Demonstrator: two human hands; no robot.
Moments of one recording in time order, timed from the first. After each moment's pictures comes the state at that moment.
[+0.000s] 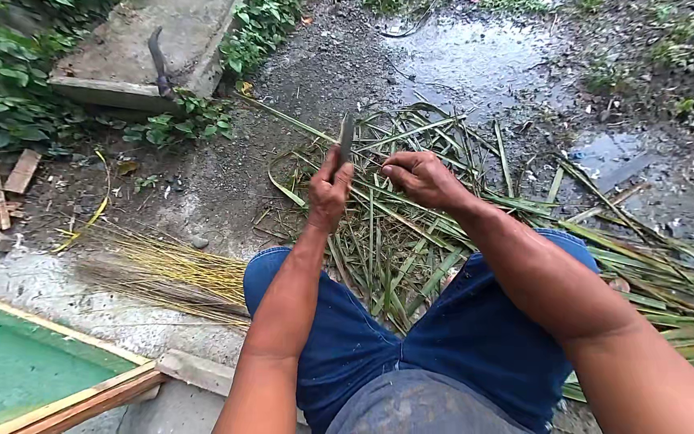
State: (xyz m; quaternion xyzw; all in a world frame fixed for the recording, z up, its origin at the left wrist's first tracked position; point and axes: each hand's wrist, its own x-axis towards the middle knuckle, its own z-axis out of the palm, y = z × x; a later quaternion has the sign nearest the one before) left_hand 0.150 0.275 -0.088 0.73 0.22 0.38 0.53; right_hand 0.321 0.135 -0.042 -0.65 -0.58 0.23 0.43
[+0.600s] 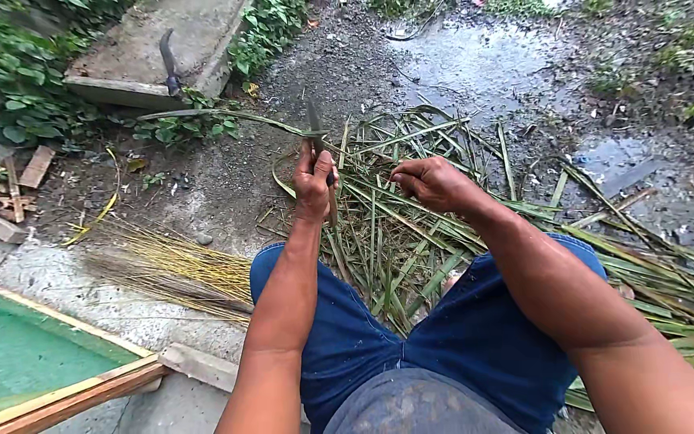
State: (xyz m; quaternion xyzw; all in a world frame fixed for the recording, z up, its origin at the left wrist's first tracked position) left_hand 0.144 0.289 -0.075 0.61 0.18 0.46 0.61; right_hand 0.330 0.116 -0.031 -0.65 -0.64 0.22 0.34
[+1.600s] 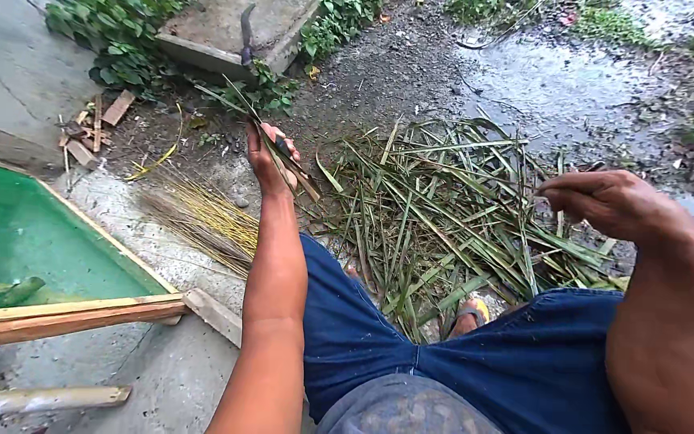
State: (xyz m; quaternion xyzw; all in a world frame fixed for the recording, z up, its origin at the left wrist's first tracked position) left_hand 0.025 0.367 -0.046 0.46 0.25 0.63 0.57; right_hand 0.409 0.032 -0.010 -0.70 -0.64 0.16 0.27
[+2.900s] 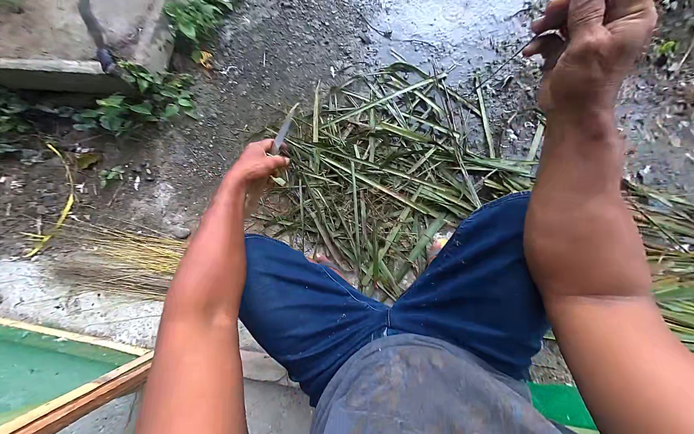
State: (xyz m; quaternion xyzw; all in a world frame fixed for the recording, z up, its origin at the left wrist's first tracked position) left_hand 0.111 0.378 -0.082 0.80 0.42 -0.06 0.42; right_hand 0.451 0.043 -0.005 -0.58 -0.32 -0.01 0.75
